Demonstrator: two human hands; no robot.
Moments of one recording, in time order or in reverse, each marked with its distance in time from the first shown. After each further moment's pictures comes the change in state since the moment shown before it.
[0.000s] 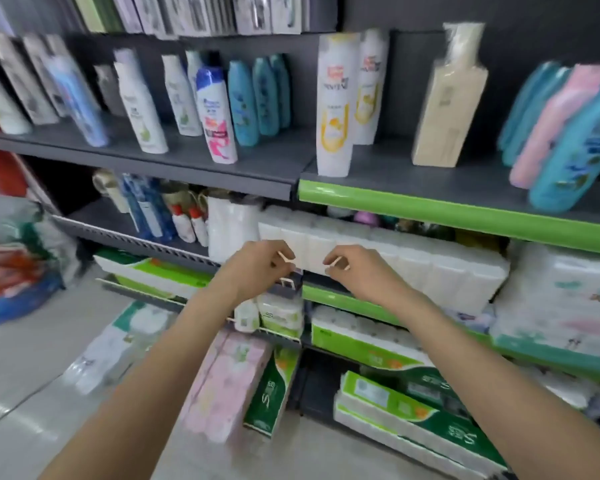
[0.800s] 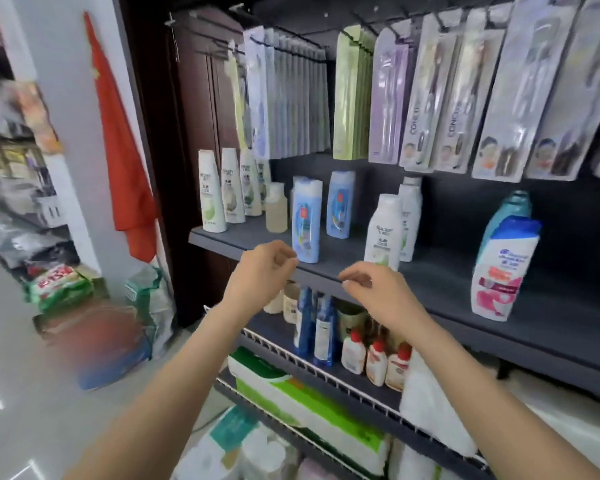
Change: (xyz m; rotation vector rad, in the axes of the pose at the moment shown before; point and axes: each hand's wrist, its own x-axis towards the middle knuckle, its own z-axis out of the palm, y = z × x) left_hand 0.044 -0.321 -0.333 -0.091 0.549 -0.076; right_hand 0.259 -0.360 0.155 0.140 0.121 -0.305
